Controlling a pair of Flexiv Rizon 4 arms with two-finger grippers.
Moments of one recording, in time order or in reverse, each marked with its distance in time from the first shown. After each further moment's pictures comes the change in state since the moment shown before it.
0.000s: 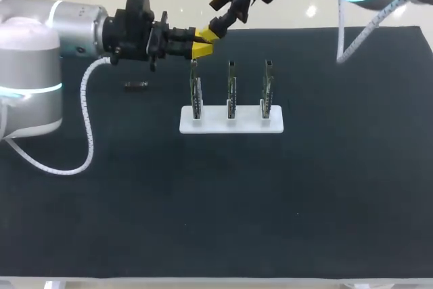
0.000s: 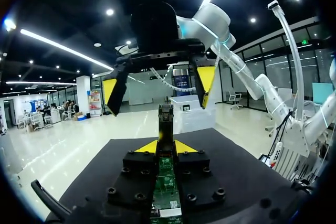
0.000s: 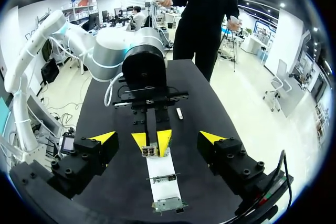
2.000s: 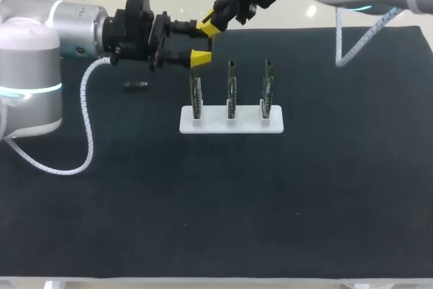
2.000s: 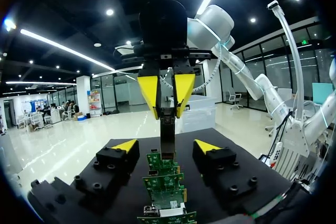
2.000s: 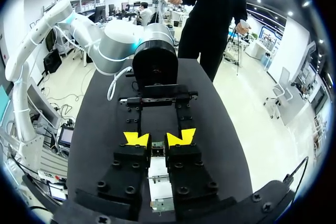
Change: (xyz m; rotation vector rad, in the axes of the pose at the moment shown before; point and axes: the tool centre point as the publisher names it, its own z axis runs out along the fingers) left arm 0.000 0.000 0.000 0.000 -0.001 0.000; right arm 0.002 0.008 0.004 -0.008 0.025 -0.073
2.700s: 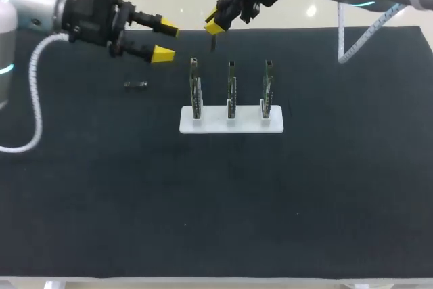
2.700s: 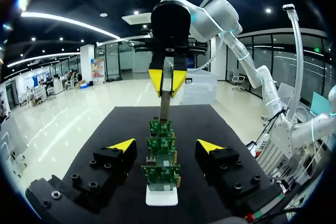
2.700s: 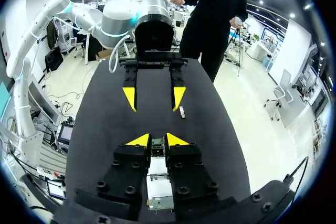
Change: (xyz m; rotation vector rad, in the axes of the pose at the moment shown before) left arm 0.003 -0.007 -0.078 -0.013 0.291 -0.102; right arm 0.004 -0.004 -0.002 -0.008 0.002 -0.020
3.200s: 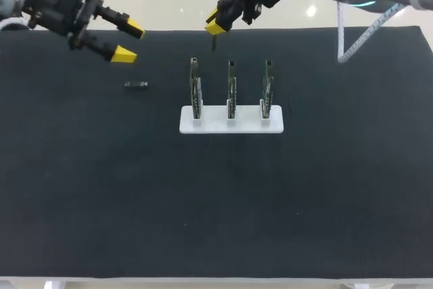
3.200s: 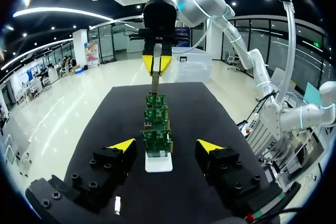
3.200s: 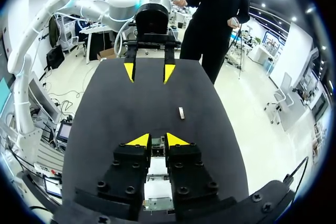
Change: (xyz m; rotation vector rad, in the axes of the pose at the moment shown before) left arm 0.025 -0.008 -0.063 0.040 0.189 0.020; right arm 0.003 -0.004 0.003 -0.006 -0.012 -0.026
